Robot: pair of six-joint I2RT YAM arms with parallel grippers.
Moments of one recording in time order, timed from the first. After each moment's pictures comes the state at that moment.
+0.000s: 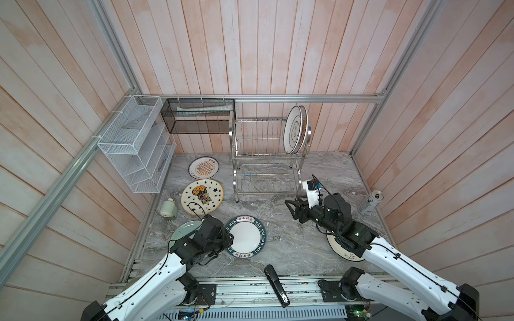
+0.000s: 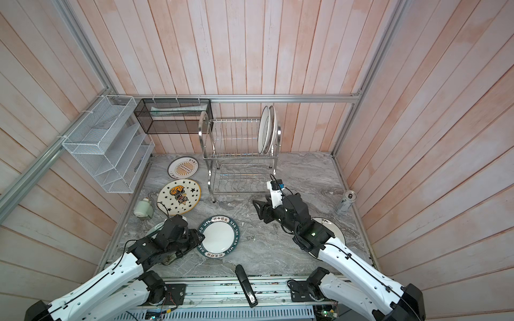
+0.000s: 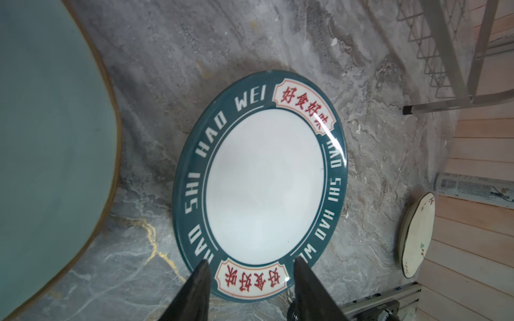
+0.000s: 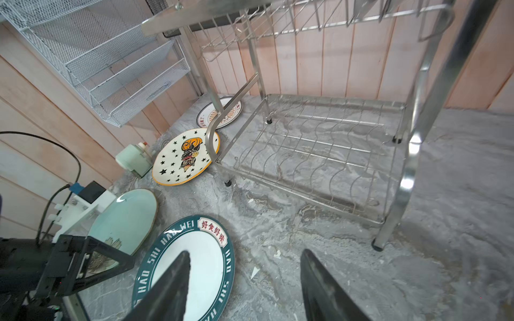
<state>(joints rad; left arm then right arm) -0.63 0.79 0.48 -0.63 0.05 -1.07 0.72 0.90 0.71 -0.13 -0.03 0.34</state>
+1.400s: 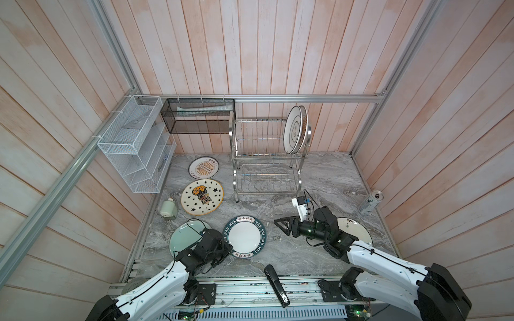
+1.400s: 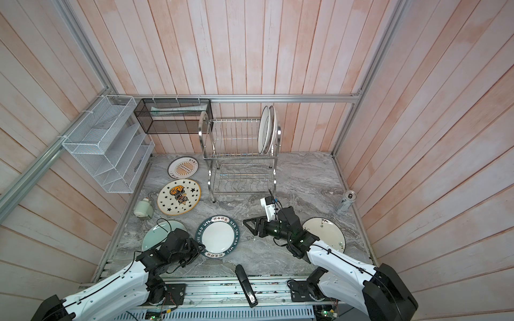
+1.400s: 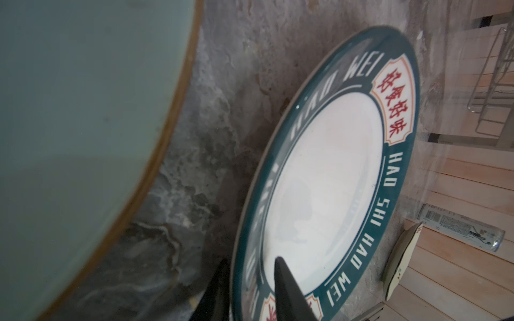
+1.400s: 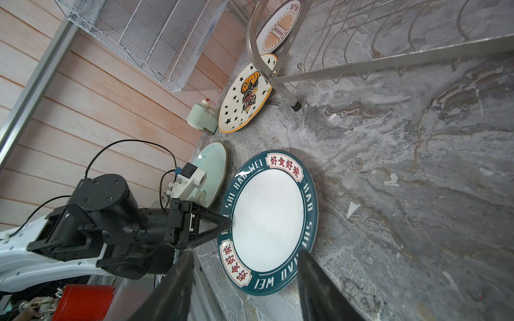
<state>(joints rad) -0.64 0.79 0.20 -0.31 0.09 -1.30 0.71 1.03 0.40 0.28 -0.41 0.74</state>
